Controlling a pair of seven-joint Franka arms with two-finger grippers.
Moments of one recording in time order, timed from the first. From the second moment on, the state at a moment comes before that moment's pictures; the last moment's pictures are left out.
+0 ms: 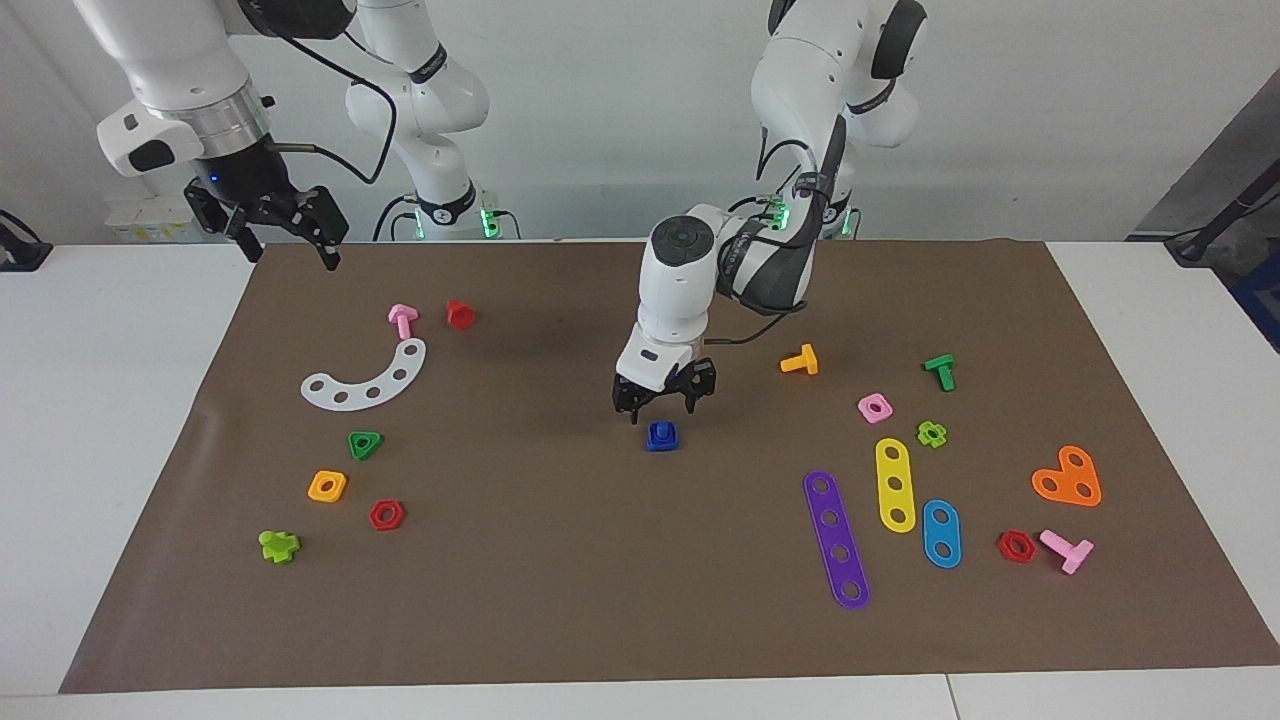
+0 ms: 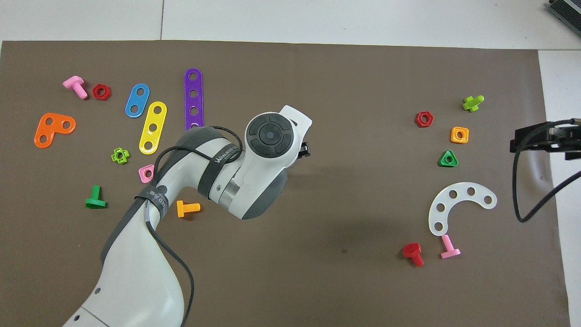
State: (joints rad) left arm -0.65 0.47 -0.01 -1.63 0.04 2.22 -0.82; right arm 0.09 -0.04 -0.10 -1.57 -0.02 1.56 0.14
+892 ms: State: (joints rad) left arm -0.65 0.56 0.00 -1.63 0.10 2.31 -0.82; right arm 0.09 -0.04 -0.10 -1.57 -0.02 1.56 0.14
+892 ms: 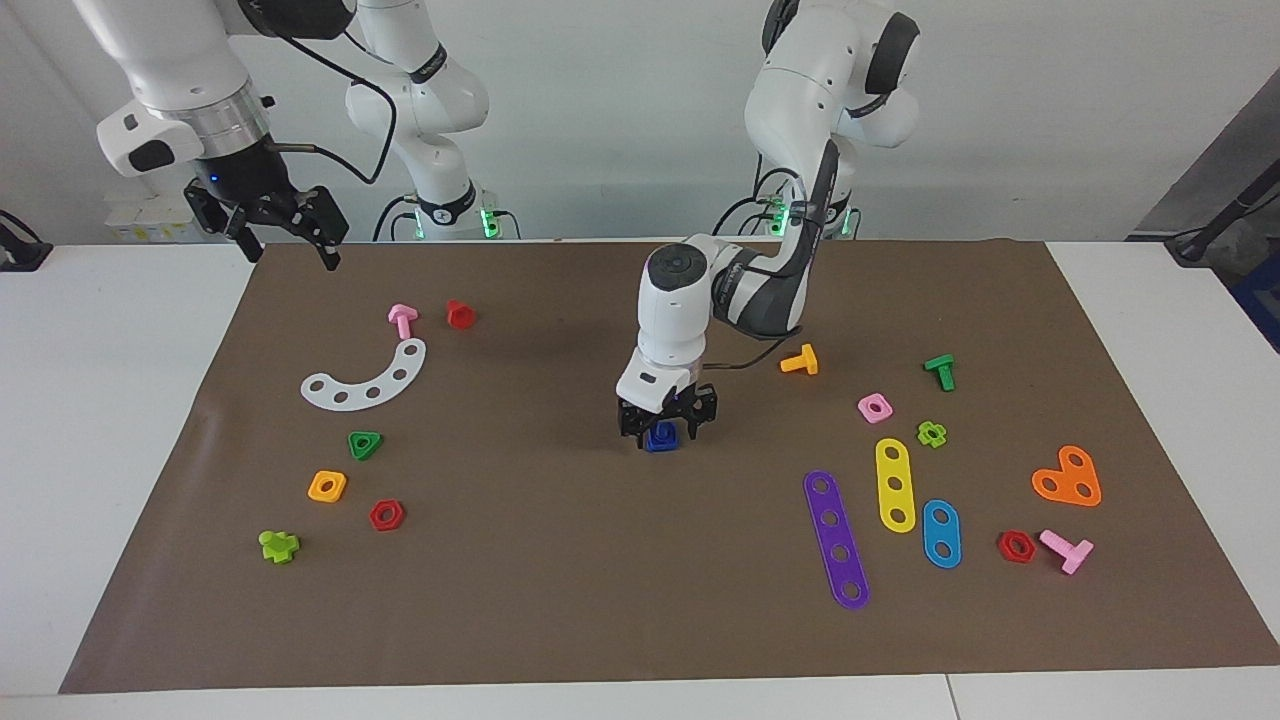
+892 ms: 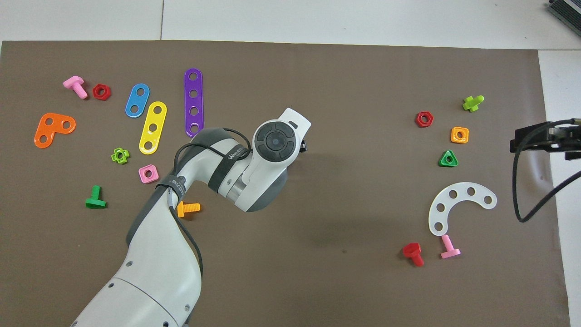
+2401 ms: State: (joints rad) left arm -0.64 0.56 0.01 -1.63 0.10 2.31 -0.76; right arm 0.09 -0.04 -0.10 -1.57 -0.02 1.56 0.14
